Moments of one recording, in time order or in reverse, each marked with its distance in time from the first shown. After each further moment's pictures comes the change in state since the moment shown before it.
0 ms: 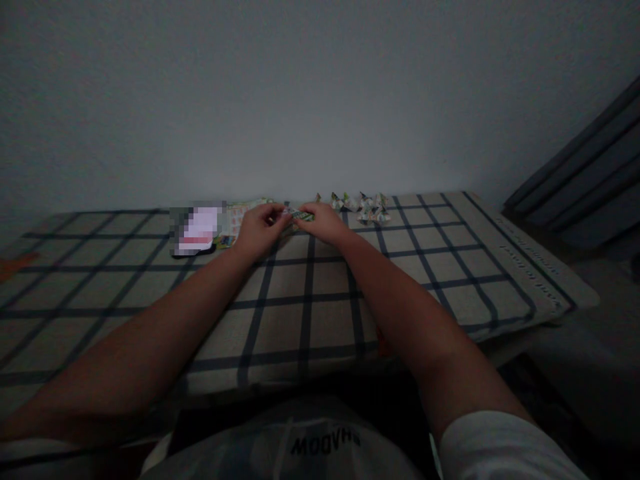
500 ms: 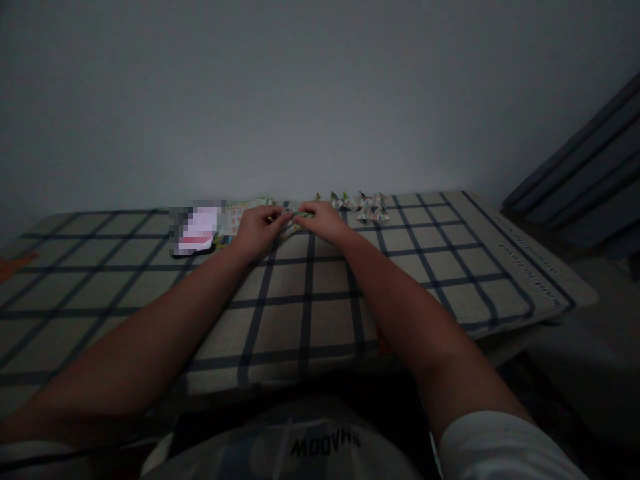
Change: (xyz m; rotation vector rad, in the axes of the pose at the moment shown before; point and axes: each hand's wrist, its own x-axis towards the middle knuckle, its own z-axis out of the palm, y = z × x) left_hand 0.003 0.001 -0.005 0.060 -0.062 0.051; right_hand 0.004 0.006 -0.002 0.031 -0.014 -0.014
